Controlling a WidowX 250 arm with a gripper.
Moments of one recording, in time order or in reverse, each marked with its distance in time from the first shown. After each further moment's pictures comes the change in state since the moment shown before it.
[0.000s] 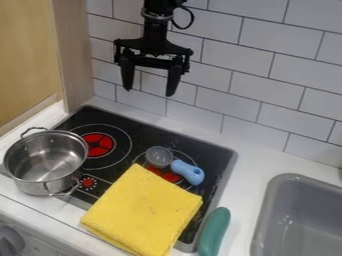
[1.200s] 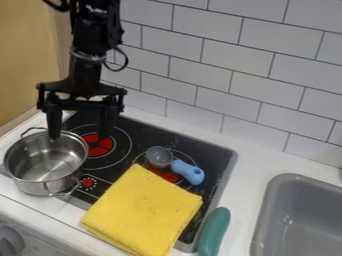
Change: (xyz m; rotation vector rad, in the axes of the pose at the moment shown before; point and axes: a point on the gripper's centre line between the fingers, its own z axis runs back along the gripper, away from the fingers) arm -0.084 0.075 -0.035 0.125 0.099 0.371
